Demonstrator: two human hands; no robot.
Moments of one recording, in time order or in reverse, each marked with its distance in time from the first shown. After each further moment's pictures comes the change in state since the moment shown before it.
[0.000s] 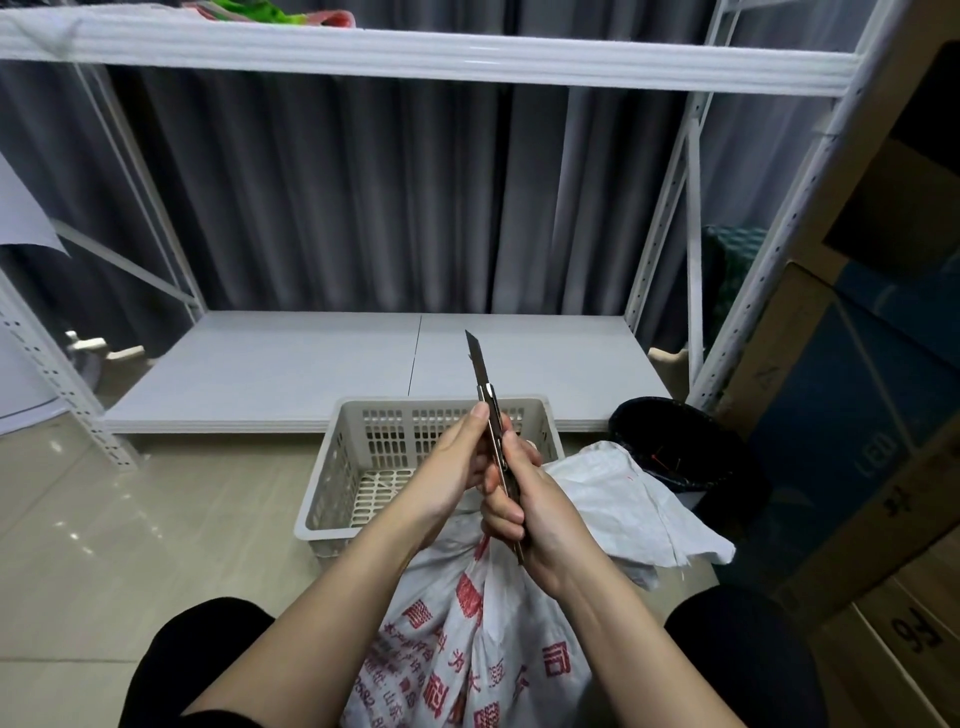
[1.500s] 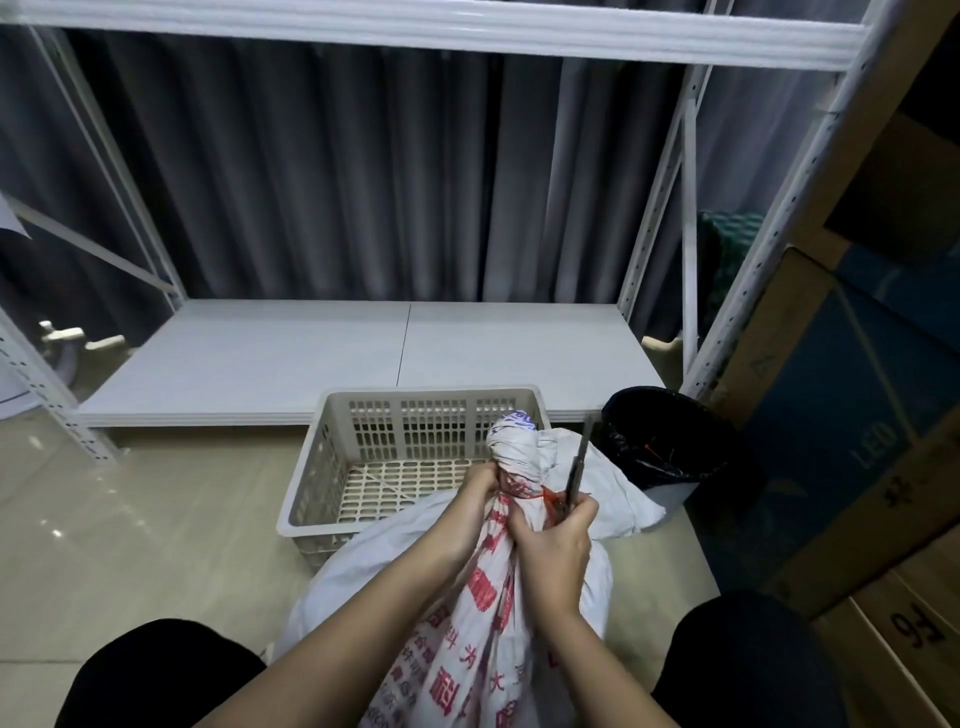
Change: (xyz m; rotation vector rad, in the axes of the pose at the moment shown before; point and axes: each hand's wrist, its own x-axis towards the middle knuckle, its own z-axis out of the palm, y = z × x) left_hand 0.001 -0.044 0.029 0.030 -0.067 -0.227; right_hand 0.023 0.066 -0.079 -0.772 0.724 -0.297
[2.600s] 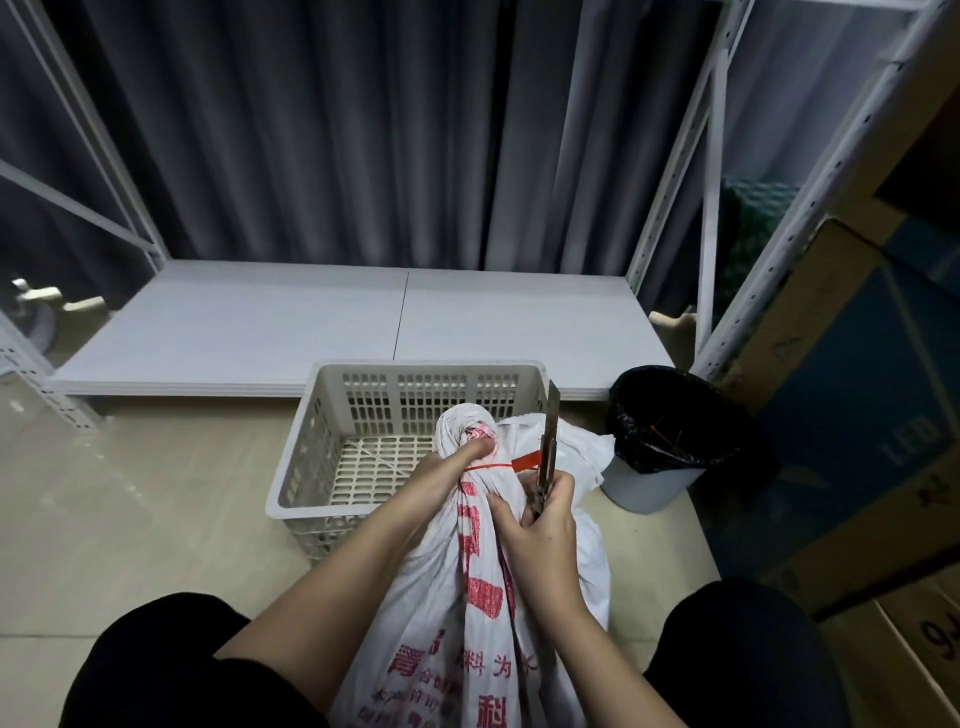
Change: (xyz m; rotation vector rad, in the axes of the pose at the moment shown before) left_hand 0.058 -0.043 -0.069 0.011 0.208 -0.273; right_hand 0.007 0.004 0.015 0.027 -0.277 -0.161
